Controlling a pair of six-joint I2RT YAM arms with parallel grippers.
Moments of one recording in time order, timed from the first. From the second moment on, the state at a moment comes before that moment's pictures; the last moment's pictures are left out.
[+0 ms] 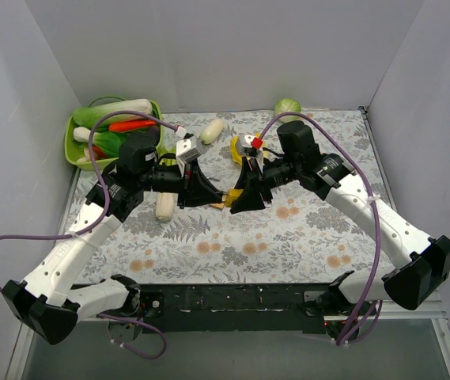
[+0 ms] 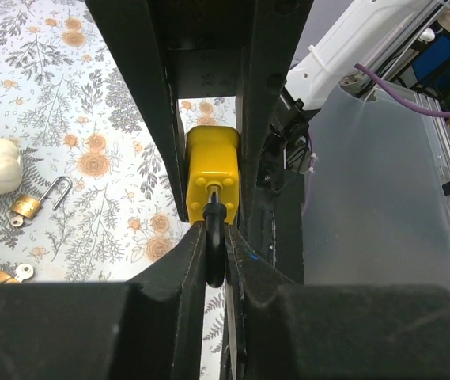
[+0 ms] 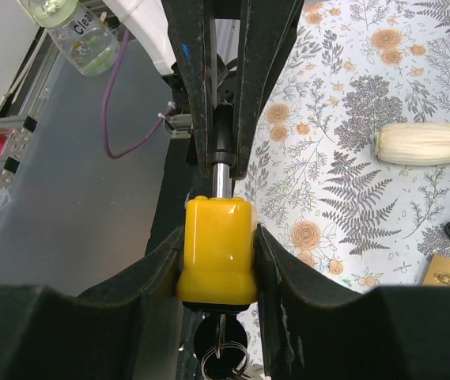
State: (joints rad) left arm -0.54 1.10 1.21 -0.45 0.99 -0.01; right arm 0.68 1.33 1.34 -0.56 -1.12 -0.20
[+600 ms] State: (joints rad) left arm -0.59 1.09 1.19 -0.43 0.93 -0.06; right arm 0.68 1.33 1.34 -0.59 -1.13 -0.17
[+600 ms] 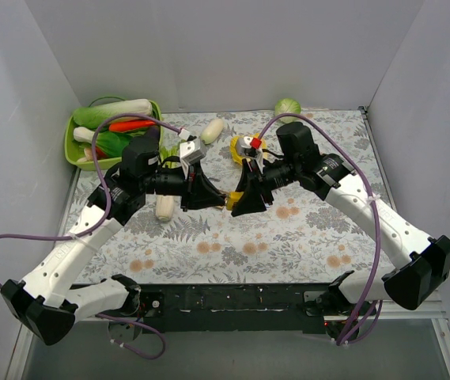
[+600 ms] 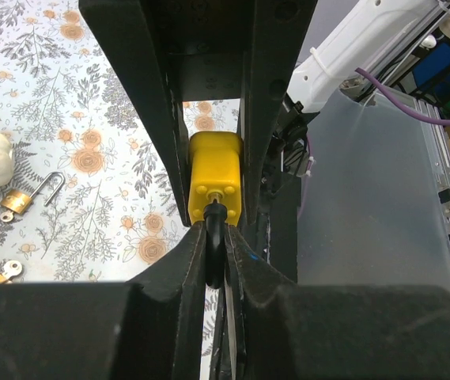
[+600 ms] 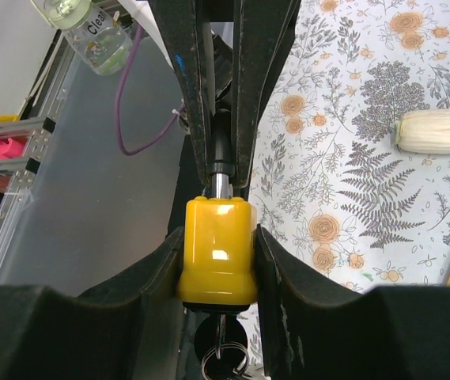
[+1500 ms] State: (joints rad) left arm -0.55 1.07 1.25 -0.58 0.89 -0.02; right arm 0.70 1.33 1.34 -0.59 -1.11 -0.21
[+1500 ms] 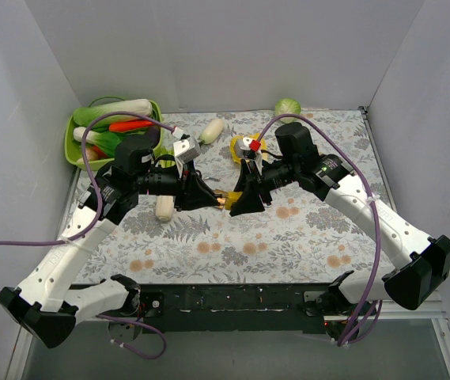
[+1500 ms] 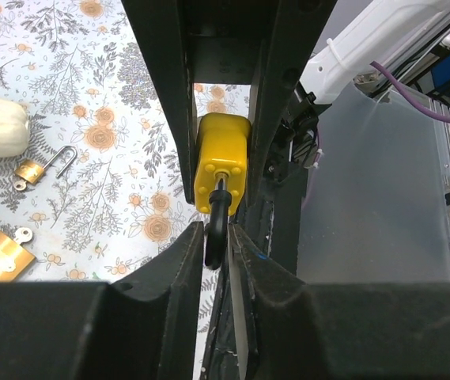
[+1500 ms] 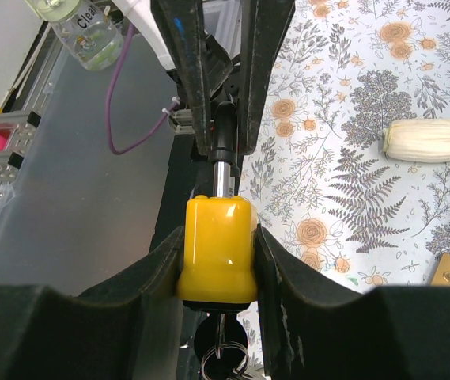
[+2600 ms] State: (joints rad) left arm -0.57 1.05 1.14 -0.37 0.96 -0.17; right arm 0.70 1.36 1.35 -0.59 -1.18 -0.13
